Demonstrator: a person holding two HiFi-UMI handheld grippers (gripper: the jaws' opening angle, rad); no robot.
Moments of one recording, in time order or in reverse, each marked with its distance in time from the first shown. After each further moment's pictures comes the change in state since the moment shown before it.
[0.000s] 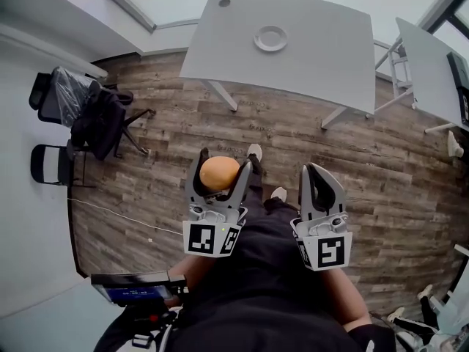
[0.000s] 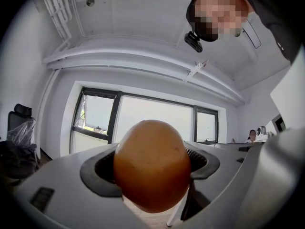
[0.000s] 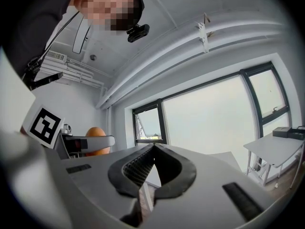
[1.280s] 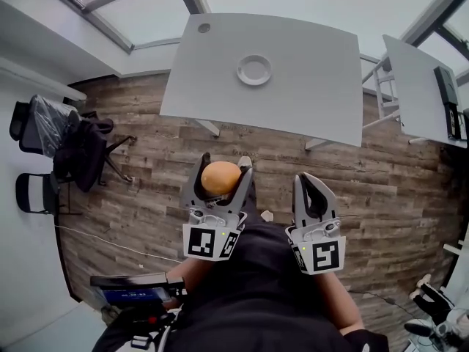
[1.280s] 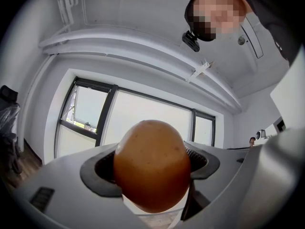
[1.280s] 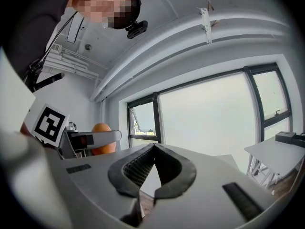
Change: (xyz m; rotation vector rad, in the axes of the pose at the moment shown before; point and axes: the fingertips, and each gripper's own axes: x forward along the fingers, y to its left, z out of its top) left arm 0.138 0.027 -0.007 -0.055 -0.021 -0.099; right arm 0.107 -0.060 -0.011 -0.036 0.059 -0.038
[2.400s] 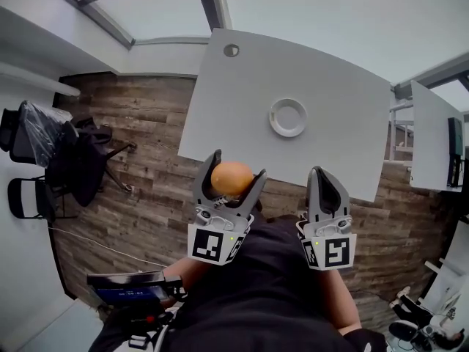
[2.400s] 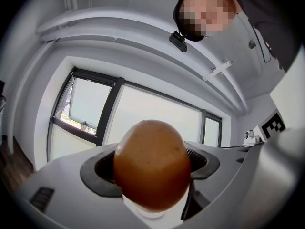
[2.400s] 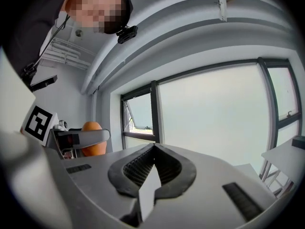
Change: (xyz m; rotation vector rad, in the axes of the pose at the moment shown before) left arm 0.165 0.188 0.040 -0.033 0.017 -0.034; right arm 0.270 -0.011 0.022 -0.018 0.066 -0.025
